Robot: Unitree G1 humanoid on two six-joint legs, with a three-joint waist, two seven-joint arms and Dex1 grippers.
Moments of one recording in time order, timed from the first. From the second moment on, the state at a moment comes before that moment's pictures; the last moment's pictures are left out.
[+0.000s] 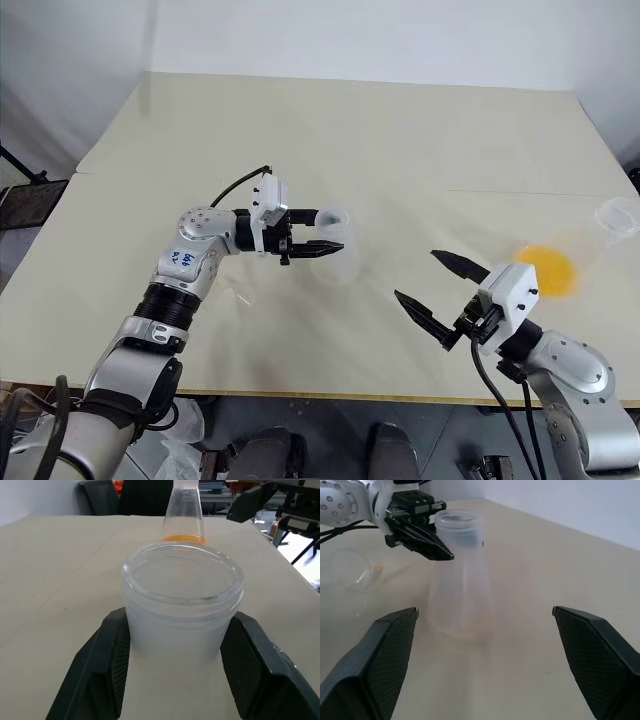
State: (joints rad) left arm -0.88 0.32 -0.14 0.51 -0.27 0.08 -1.16; right arm 0.12 -0.58 -0.28 -0.54 0.55 0.24 0.75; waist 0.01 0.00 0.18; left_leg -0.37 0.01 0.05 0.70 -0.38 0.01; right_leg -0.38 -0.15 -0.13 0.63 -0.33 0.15
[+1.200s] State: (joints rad) left arm -0.10 0.60 0.51 0.01 -0.49 0.19 -0.96; right arm -0.26 -0.54 0.01 -0.35 0.55 0.22 0.95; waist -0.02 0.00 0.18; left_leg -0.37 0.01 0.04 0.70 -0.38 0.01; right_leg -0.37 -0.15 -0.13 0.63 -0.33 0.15
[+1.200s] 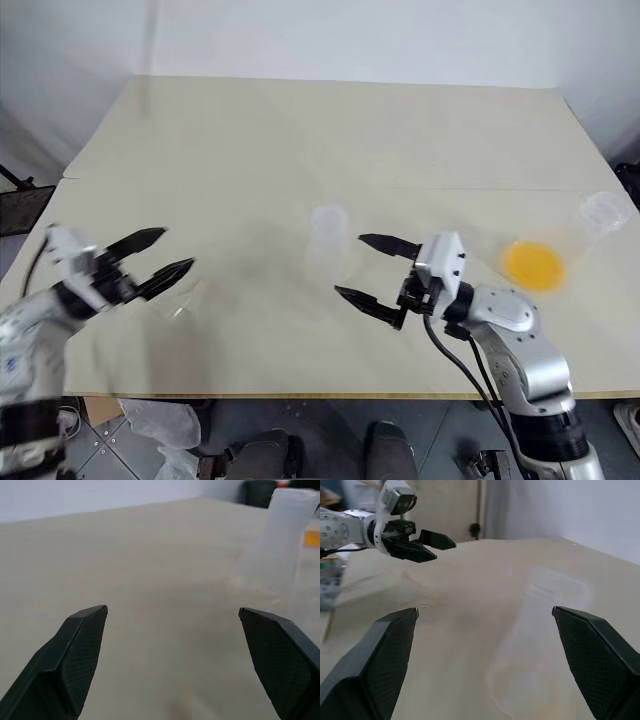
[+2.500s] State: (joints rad) left arm -0.01 0.52 0.38 -0.02 -0.43 0.23 -0.68; right arm -0.18 -0.54 0.03 -0.37 0.52 0.20 0.97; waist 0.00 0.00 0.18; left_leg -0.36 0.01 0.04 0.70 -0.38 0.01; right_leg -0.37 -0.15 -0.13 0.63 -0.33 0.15
